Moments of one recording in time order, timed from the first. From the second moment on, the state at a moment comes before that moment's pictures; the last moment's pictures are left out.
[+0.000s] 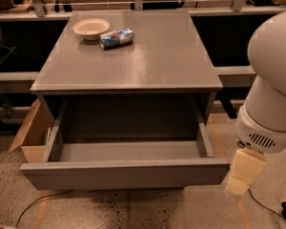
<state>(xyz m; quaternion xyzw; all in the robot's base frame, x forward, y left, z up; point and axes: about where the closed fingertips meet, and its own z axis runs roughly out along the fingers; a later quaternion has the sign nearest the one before) 0.365 -0.209 0.857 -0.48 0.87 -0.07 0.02</state>
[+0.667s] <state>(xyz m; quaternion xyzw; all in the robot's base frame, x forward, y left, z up) 0.369 -0.209 0.842 -0.45 0.89 -0.05 0.03</state>
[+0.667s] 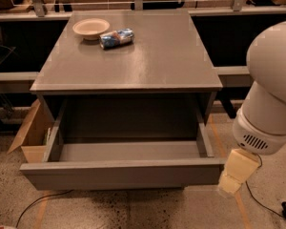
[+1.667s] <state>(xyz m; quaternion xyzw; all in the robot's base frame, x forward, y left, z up) 0.366 -0.172 0.755 -0.31 0.95 0.03 0.06</state>
